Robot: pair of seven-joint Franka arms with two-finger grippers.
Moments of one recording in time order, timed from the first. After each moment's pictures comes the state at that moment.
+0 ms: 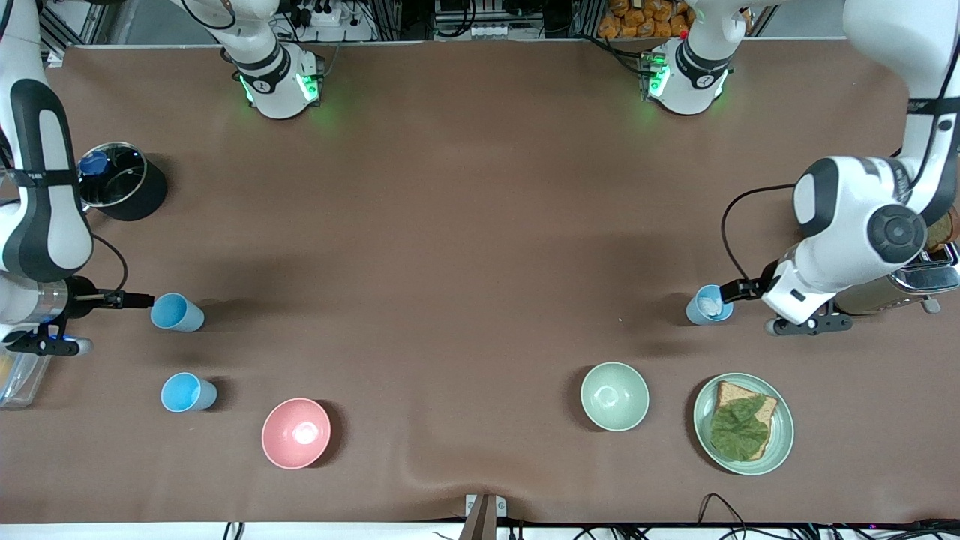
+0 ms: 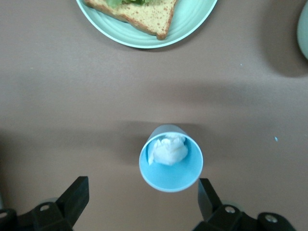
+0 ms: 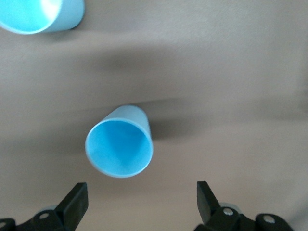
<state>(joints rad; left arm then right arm) 0.06 0.34 -0.12 -1.92 0.04 2.22 -0.14 -0.30 0.54 0.04 -1.58 -0.05 1.90 -0.13</state>
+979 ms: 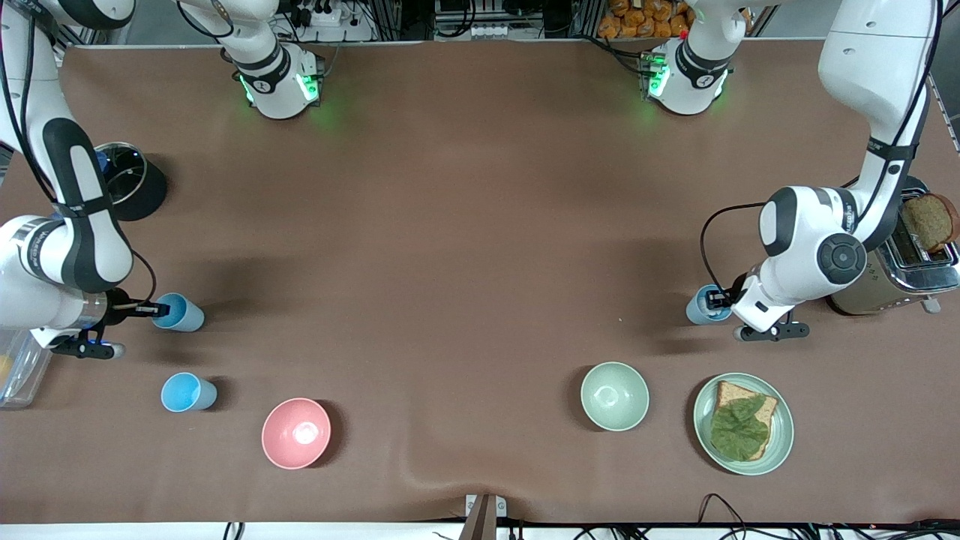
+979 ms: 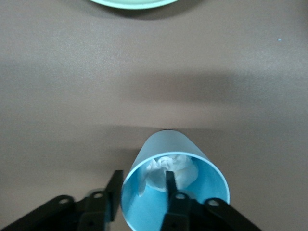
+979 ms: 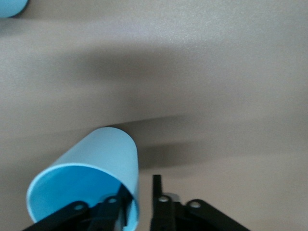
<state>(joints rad) 0.06 0.46 -0.12 -1.97 0.04 2.35 -0.14 -0.32 0.62 0.05 -1.67 -0.04 2.07 -0.12</state>
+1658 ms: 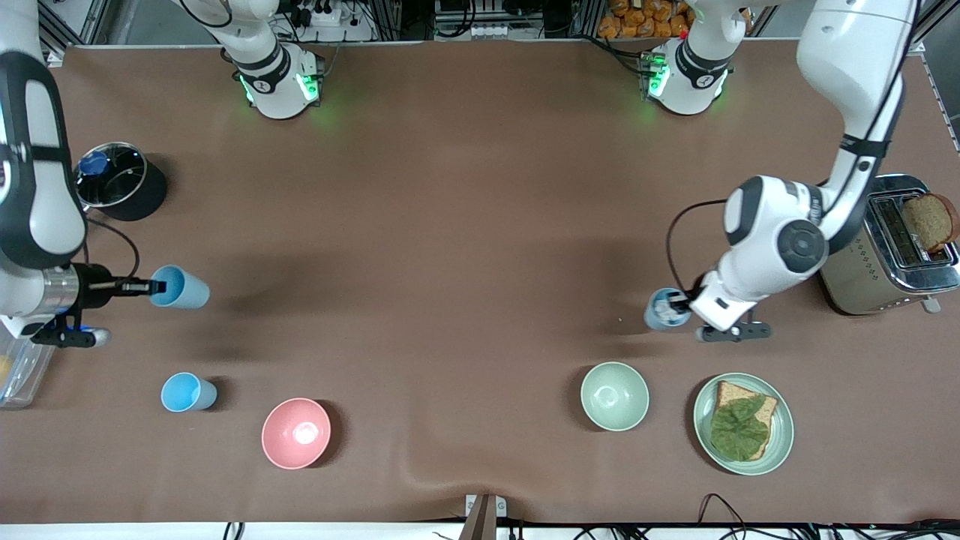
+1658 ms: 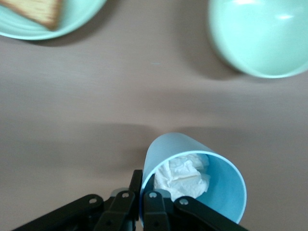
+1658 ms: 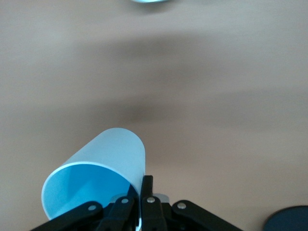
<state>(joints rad) 0.05 0.43 -0.33 -1.92 0.04 2.36 -0.37 -0.31 0.43 0.19 -1.56 0.09 1.66 -0.12</state>
